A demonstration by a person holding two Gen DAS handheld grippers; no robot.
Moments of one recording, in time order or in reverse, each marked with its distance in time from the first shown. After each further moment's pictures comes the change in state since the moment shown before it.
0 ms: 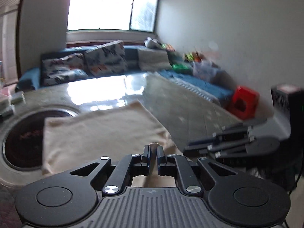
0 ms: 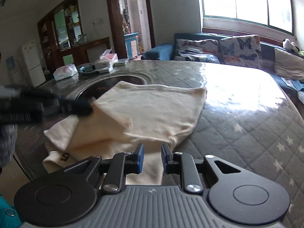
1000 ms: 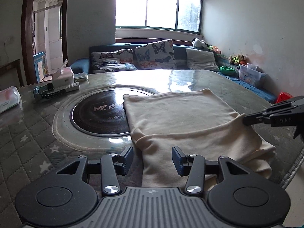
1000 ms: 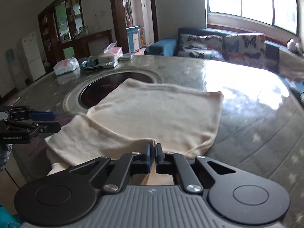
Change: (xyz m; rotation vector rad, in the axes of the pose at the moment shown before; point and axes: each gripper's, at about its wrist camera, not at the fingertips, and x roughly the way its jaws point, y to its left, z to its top) left arm -0.059 0.095 -0.048 -0.108 -0.031 0.287; right arm 0.033 0.037 0.025 -0.041 0.038 -0.030
